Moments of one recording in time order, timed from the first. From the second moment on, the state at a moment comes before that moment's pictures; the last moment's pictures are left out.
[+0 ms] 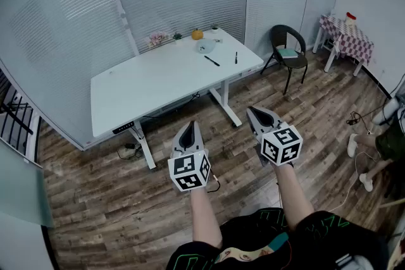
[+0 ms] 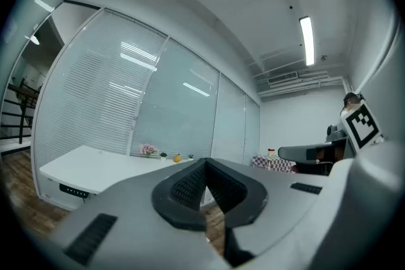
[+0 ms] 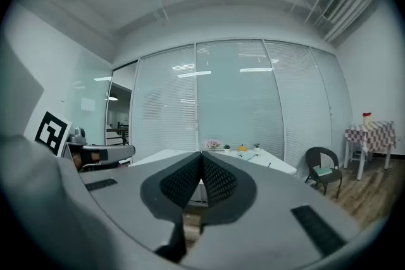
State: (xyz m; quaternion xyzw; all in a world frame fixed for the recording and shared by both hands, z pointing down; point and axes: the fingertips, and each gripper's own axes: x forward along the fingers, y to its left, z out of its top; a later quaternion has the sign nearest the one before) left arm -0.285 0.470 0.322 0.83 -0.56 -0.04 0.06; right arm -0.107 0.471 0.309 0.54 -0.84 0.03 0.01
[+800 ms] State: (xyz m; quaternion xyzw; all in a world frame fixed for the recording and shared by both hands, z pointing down) left arm -0.300 0.449 0.299 0.82 -0.57 -0.06 0.04; right arm -0.116 0.444 0.289 0.53 -0.85 0.02 0.00
